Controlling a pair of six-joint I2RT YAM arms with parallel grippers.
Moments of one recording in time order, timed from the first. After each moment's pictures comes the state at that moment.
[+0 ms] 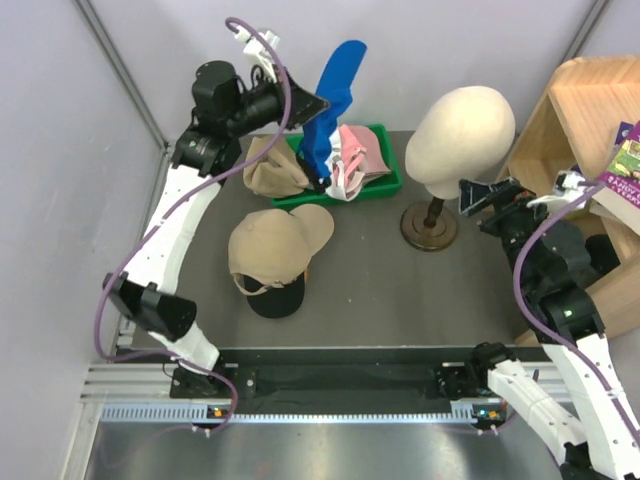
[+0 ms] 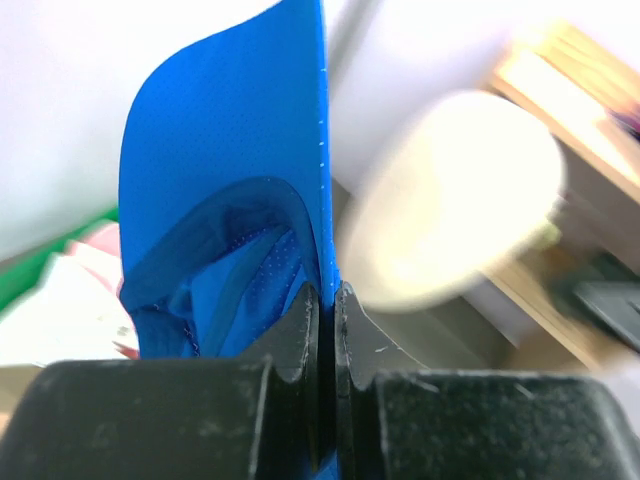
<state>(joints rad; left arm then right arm) -0.37 1.69 2.00 -0.29 0.54 -0.42 0.33 0.63 0.95 -0.31 0.31 0.63</state>
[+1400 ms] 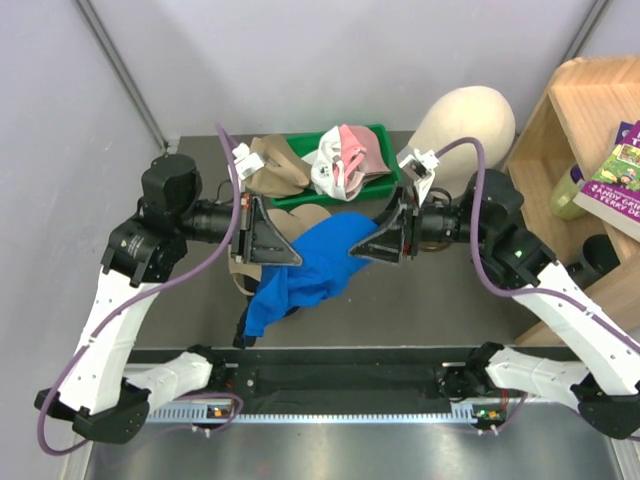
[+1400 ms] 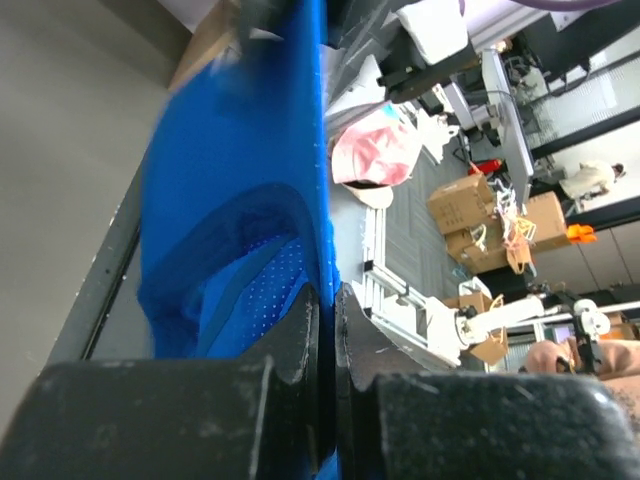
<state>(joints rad) -0.42 1.06 1.52 -0.80 1.17 -0.55 0.72 1.01 1.23 -0.20 -0.82 0.48</state>
